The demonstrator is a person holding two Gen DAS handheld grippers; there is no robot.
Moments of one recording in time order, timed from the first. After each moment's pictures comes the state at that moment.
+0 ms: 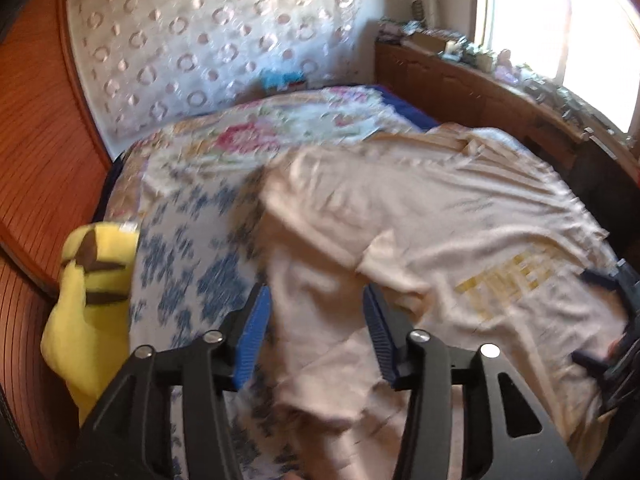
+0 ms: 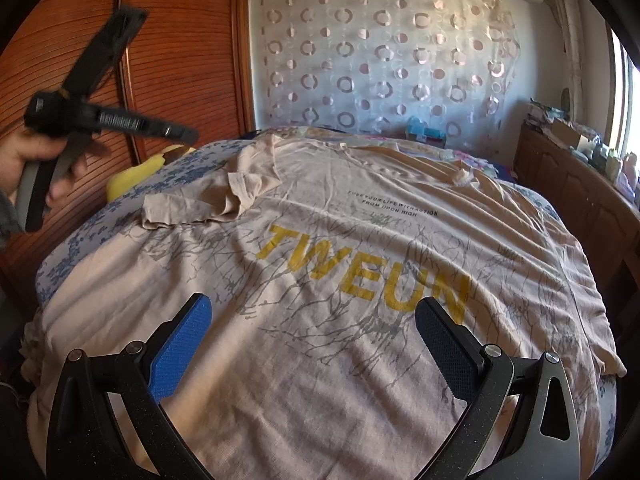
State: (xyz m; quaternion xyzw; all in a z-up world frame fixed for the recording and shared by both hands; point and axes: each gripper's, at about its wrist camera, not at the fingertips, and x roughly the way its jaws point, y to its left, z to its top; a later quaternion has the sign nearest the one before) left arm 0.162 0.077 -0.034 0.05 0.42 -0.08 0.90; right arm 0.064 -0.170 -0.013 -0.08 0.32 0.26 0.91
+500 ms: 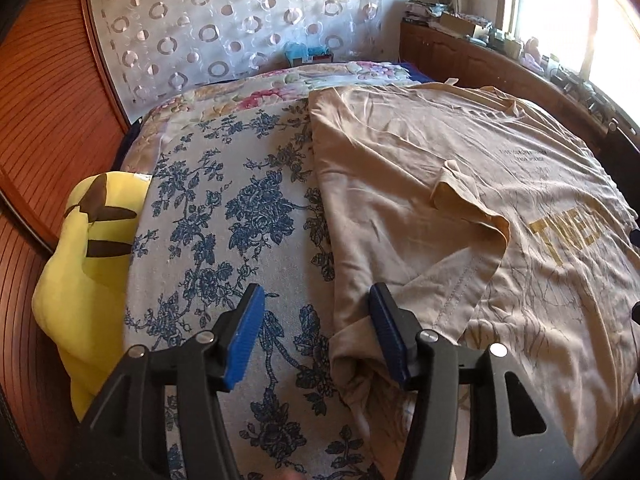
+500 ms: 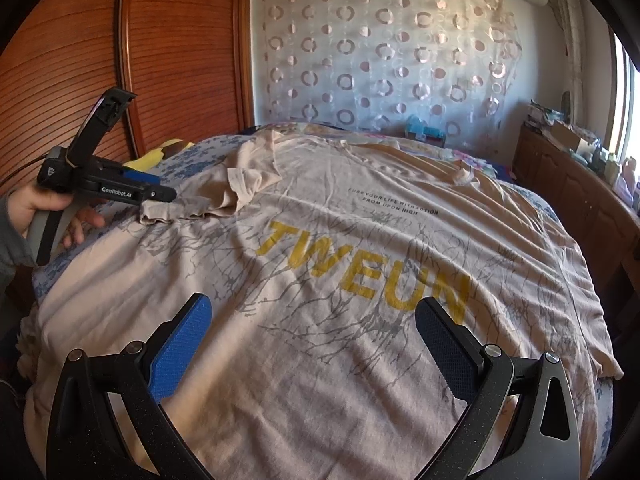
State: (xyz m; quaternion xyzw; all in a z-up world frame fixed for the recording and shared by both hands) left arm 0.153 0.106 -0.088 0.04 0.44 -0.05 0.90; right arm 0.065 -0.171 -0.013 -0.08 0.32 0.26 0.91
